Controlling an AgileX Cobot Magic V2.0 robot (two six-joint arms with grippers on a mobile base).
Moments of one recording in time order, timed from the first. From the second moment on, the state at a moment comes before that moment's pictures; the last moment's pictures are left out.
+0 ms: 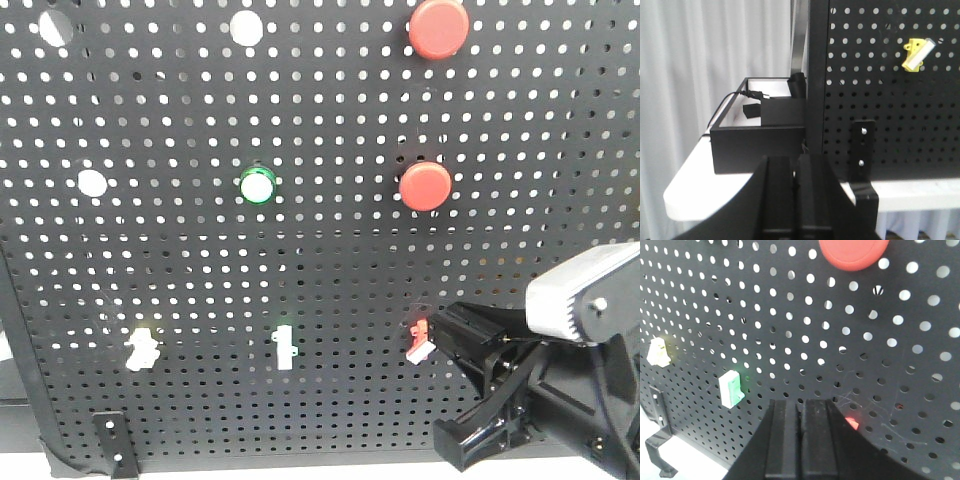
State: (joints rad) left arm -0.02 -0.01 0.03 -0.04 0.04 0.01; right arm 0.54 1.02 -0.77 -0.18 -0.04 0.10
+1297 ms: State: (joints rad) left arm -0.02 -0.01 0.03 -0.02 0.09 -0.03; right arm 0.39 0.69 -0.57 -0.14 -0.04 0.10
